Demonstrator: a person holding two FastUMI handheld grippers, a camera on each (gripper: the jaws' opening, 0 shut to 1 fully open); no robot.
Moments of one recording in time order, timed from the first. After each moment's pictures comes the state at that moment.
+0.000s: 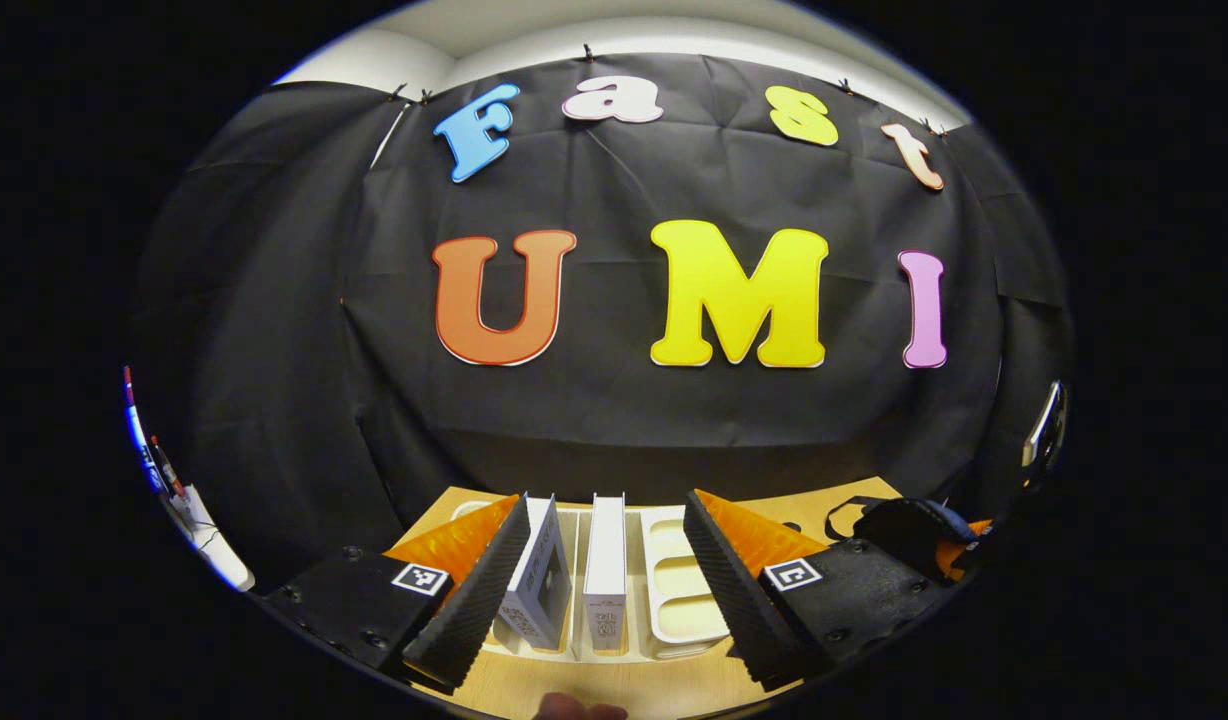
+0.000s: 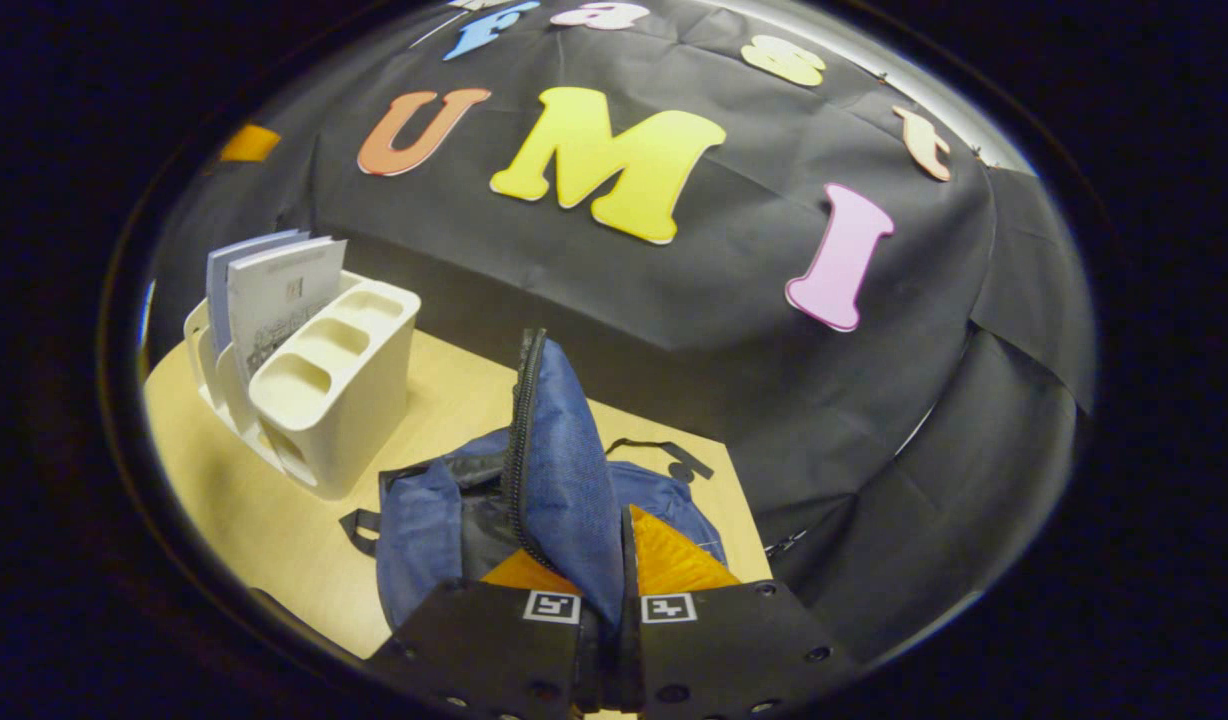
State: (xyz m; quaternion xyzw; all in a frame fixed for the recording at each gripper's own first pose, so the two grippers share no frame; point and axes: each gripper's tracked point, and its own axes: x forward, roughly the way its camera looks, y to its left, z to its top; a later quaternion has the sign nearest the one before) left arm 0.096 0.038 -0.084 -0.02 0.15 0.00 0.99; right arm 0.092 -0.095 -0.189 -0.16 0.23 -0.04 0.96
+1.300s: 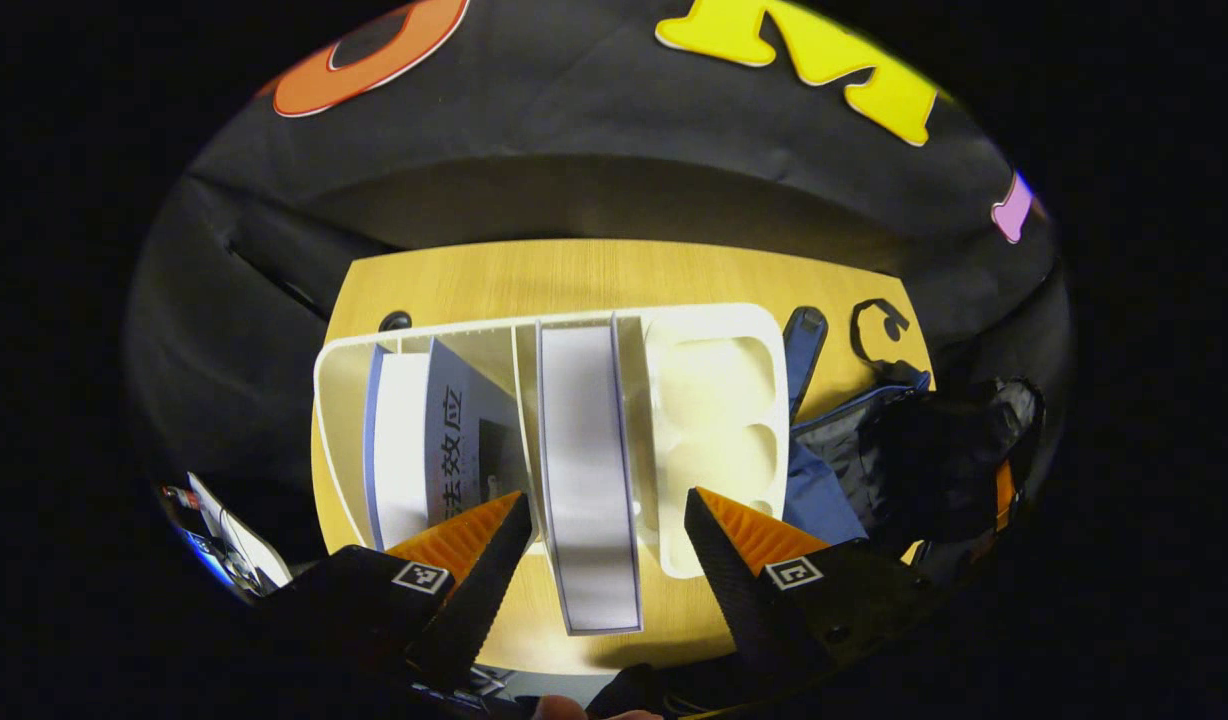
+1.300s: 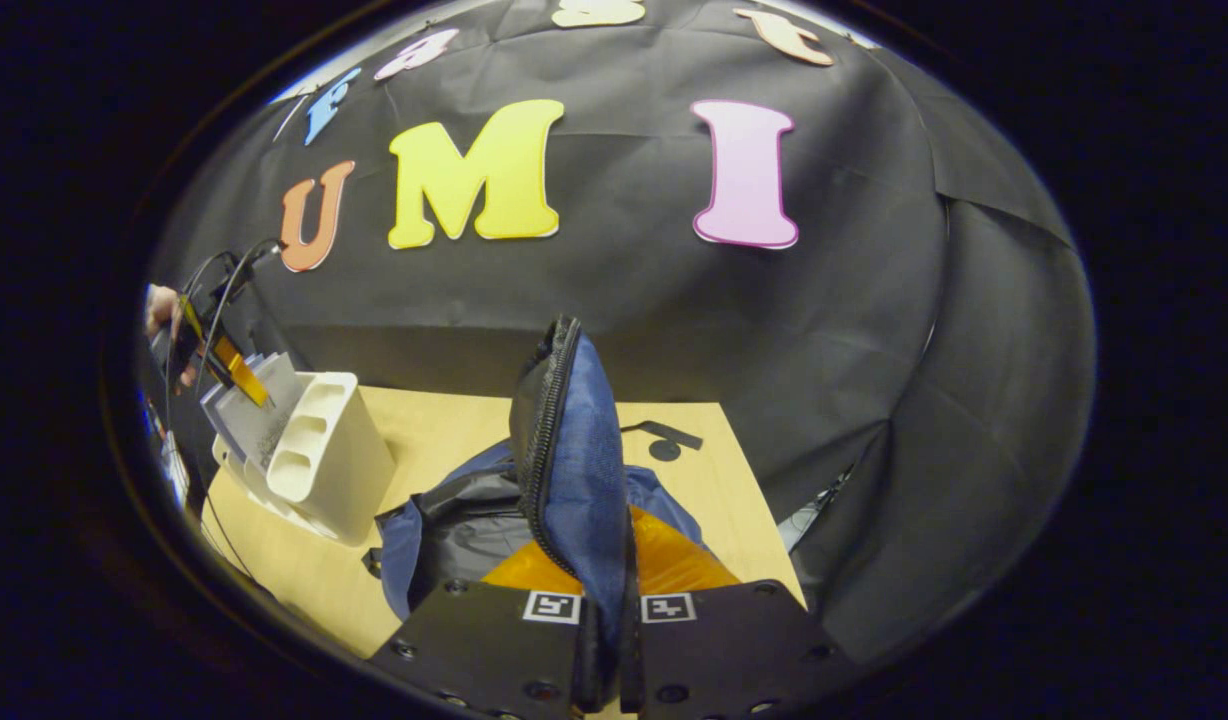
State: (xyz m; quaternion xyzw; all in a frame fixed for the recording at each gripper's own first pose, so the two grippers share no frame) left arm 0.141 0.021 -0.250 -0.03 0.64 -0.07 0.76; right arm 0.113 -0.201 -0.165 0.01 0.27 -0.01 0.96
